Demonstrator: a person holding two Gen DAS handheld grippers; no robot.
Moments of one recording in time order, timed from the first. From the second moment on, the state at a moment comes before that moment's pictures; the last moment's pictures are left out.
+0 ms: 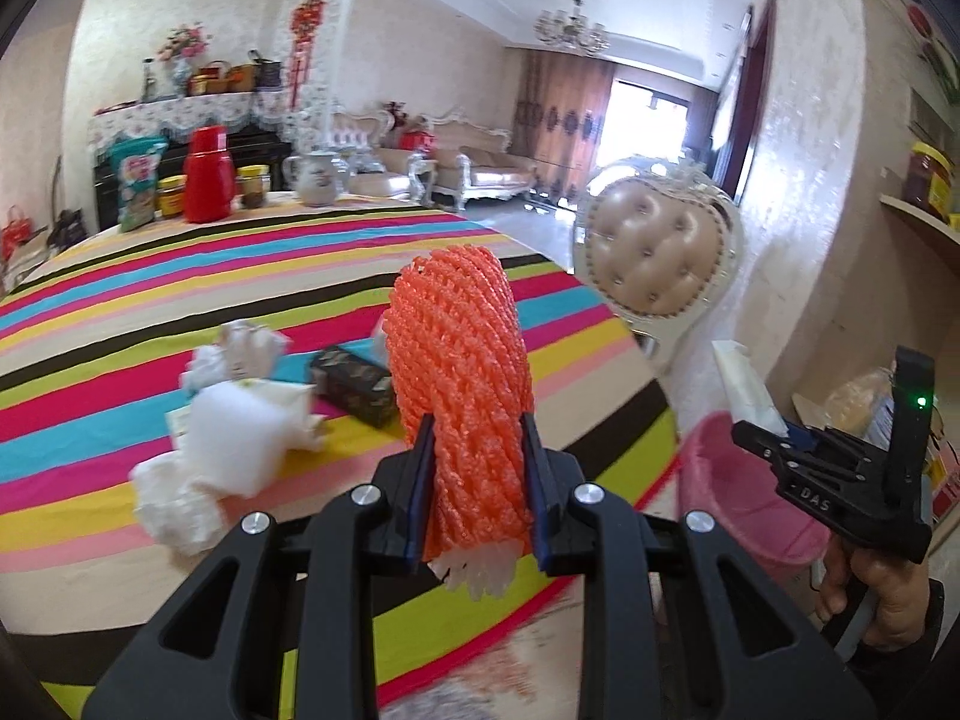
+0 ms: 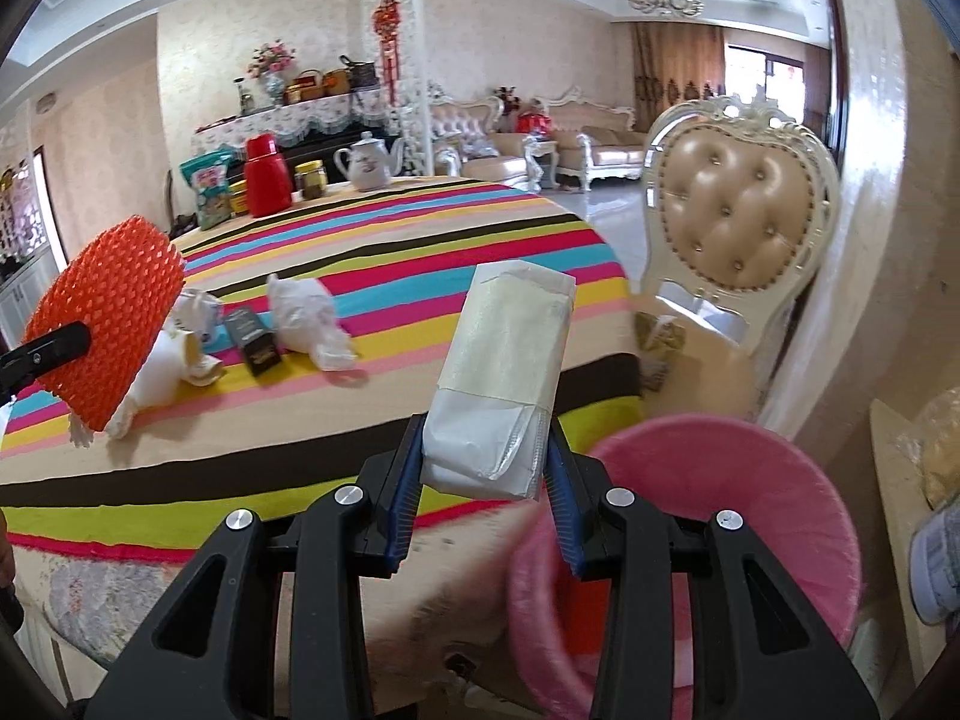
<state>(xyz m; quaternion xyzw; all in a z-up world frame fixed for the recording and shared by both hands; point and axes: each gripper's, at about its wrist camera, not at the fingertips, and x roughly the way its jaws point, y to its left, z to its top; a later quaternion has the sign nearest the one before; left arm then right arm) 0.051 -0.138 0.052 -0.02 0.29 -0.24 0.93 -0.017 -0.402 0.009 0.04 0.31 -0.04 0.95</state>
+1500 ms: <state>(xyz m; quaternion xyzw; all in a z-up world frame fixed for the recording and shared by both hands) 0.047 -0.385 0.013 -0.02 0.38 -0.50 0.78 -0.063 -0.536 0.002 0.06 0.32 -0.18 0.93</state>
